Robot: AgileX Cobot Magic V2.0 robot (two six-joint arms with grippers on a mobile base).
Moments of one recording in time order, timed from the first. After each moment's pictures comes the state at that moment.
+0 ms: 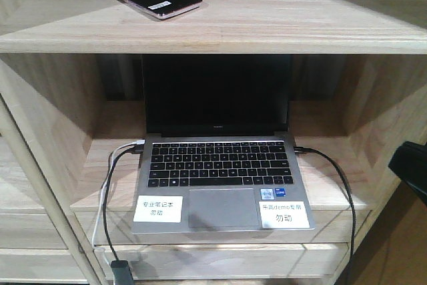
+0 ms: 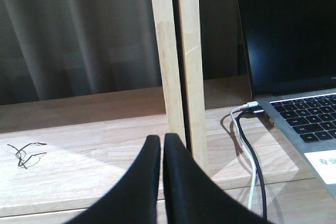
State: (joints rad) left arm -0.02 -0.02 0.03 -0.03 0.18 0.15; right arm 0.42 0.43 -0.56 0.52 0.37 -0.39
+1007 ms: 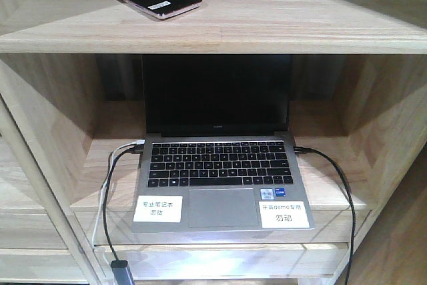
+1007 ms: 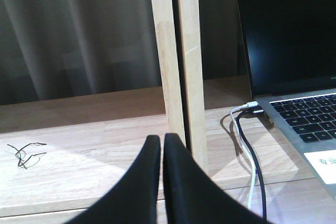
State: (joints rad) left arm -0.02 -0.02 0.03 -0.03 0.18 0.15; right arm -0.04 0.01 -0.04 0.00 0.28 0.10
